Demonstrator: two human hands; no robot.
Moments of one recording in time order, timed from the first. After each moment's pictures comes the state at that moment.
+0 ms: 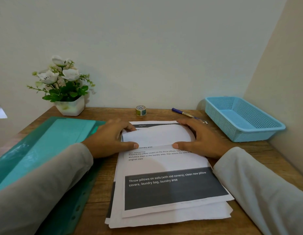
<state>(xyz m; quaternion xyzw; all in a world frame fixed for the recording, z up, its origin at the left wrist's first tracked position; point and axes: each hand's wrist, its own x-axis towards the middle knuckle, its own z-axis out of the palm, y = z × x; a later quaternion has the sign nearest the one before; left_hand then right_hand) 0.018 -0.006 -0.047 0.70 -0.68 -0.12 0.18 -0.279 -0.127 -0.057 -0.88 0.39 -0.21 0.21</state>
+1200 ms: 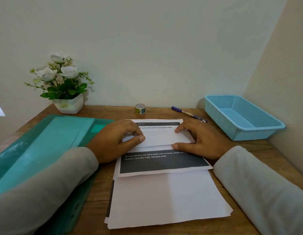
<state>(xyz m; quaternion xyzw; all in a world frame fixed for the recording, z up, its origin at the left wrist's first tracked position) 0.005 -0.002 -0.058 0.58 -0.76 -0.07 0.27 -0.284 -0.121 -0.055 -0.91 0.34 -0.19 0.15</state>
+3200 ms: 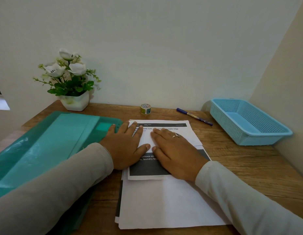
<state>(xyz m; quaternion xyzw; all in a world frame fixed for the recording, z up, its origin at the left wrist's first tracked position) -0.024 0.001 -0.057 0.73 -0.67 0.04 -0.12 -0.204 -0.053 -0.056 -0.94 0.35 -0.02 0.05</state>
